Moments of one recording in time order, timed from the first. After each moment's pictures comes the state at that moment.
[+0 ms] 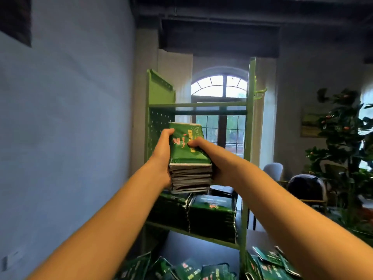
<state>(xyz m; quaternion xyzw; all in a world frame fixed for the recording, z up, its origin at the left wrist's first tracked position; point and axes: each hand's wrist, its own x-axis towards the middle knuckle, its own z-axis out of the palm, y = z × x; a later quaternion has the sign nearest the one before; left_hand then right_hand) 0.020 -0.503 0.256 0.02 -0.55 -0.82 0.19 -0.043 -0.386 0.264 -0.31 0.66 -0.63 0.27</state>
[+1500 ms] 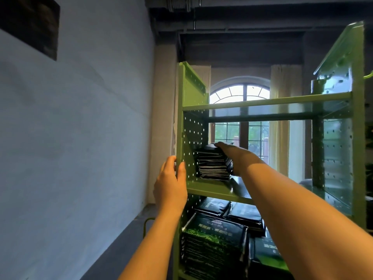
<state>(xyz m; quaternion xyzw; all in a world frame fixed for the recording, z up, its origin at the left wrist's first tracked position) -0.081 -0.643 0.195 0.15 -0.73 -0.30 0.60 -0.201 -0.536 0.292 -0.20 0.75 -0.62 0.15</state>
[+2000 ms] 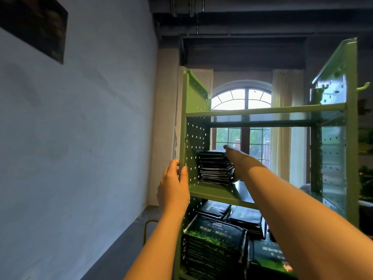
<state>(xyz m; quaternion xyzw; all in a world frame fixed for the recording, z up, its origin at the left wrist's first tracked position) -0.079 -0.642 0.198 0.17 -0.73 -0.32 0.58 -0.189 -0.539 0.299 -0.17 0.77 -0.62 0.05</state>
